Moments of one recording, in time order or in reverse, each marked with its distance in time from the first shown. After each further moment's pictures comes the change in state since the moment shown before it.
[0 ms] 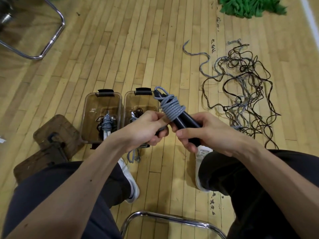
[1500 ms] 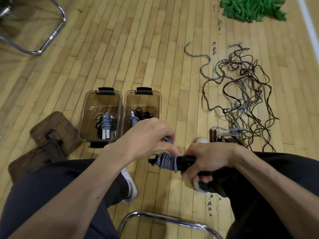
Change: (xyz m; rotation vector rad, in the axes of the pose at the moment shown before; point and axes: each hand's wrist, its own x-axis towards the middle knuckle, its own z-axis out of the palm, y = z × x) left_hand -0.003 -0.015 -0.002 1.126 0.105 0.495; right_hand 0.006 0.028 0.005 -0.422 -0.345 0.552
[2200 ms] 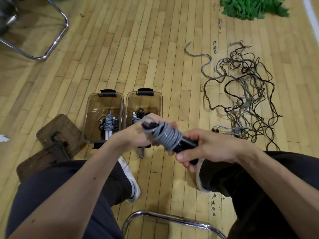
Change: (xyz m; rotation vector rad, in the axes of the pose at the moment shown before) left_hand 0.004 -0.002 -0.006 -0.848 -0.189 -0.359; right_hand -0.022 -0.013 -0.001 0.231 0.044 -0.459
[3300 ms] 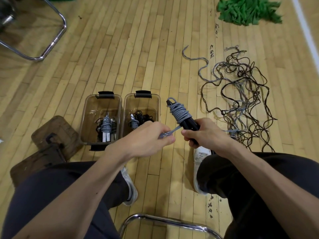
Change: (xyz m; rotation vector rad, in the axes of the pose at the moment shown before) left_hand 0.000 -0.003 0.011 0.530 0.141 0.039; right_hand 0.022 0.021 -0.018 -0.047 0.716 0.138
